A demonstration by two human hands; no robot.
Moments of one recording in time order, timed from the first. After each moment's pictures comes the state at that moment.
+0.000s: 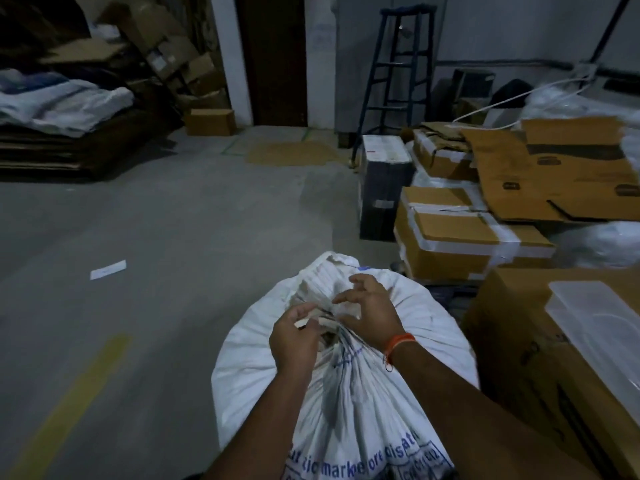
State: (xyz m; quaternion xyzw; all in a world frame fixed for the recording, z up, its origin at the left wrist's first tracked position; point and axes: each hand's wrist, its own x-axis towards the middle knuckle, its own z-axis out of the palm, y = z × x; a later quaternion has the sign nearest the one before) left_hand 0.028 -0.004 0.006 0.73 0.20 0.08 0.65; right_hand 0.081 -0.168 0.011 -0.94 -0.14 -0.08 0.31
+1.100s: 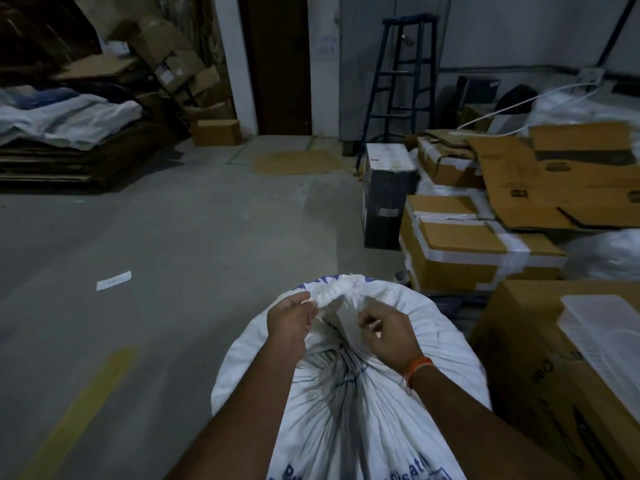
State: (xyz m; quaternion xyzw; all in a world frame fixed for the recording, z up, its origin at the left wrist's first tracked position) left_hand 0.098 0.007 0.027 0.53 0.25 -0.02 0.81; right_hand 0.084 -0.192 -0.006 -0.88 -0.13 -0.14 0.43
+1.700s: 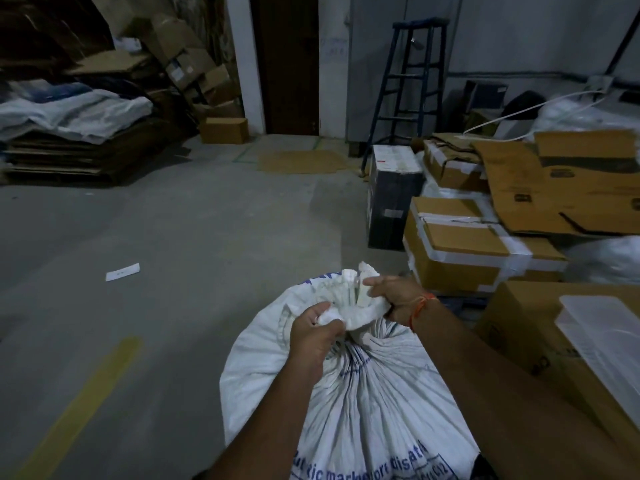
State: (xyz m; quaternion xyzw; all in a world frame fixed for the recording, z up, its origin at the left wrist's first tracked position) left_hand 0.044 -0.015 0.014 0.60 0.18 -0.02 0.78; right_hand 0.118 -0.181 0.065 -0.67 0.16 0.16 0.70
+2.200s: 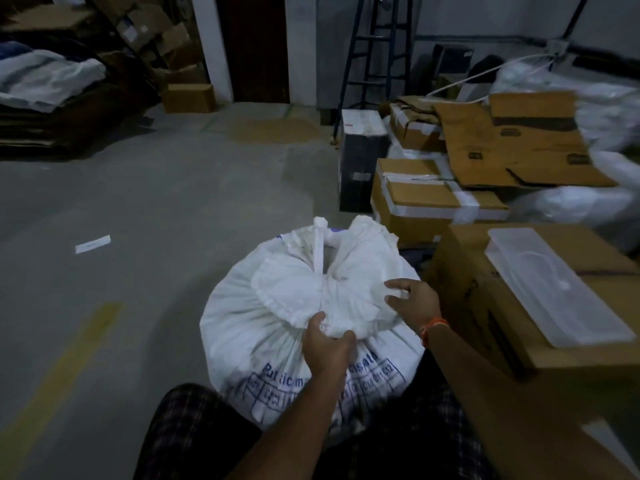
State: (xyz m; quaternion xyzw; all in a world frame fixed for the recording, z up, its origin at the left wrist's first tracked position) left_hand -0.092 -0.104 -0.054 0.74 0.22 0.02 0.63; right_hand -0.040 -0.288 0.002 -0.88 0.11 -0.03 0.46
